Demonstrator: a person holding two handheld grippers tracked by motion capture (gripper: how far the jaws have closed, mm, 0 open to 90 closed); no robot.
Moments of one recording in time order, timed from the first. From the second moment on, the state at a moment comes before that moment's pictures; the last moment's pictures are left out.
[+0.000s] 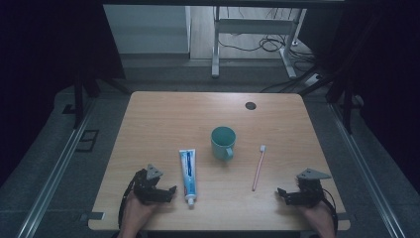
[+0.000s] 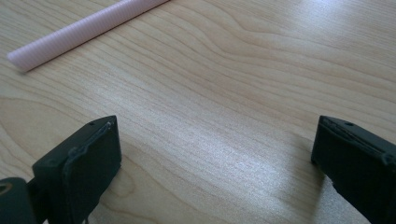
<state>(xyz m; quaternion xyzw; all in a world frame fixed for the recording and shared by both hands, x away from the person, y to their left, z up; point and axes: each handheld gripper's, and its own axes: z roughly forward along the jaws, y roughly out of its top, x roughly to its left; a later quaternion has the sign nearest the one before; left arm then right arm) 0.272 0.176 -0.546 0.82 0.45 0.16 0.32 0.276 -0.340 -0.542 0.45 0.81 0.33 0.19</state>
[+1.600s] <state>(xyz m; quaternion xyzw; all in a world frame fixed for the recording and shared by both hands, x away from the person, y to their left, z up) 0.272 0.176 -0.546 0.82 0.45 0.16 0.32 0.273 -0.332 -0.515 0.42 0.82 0.38 0.11</state>
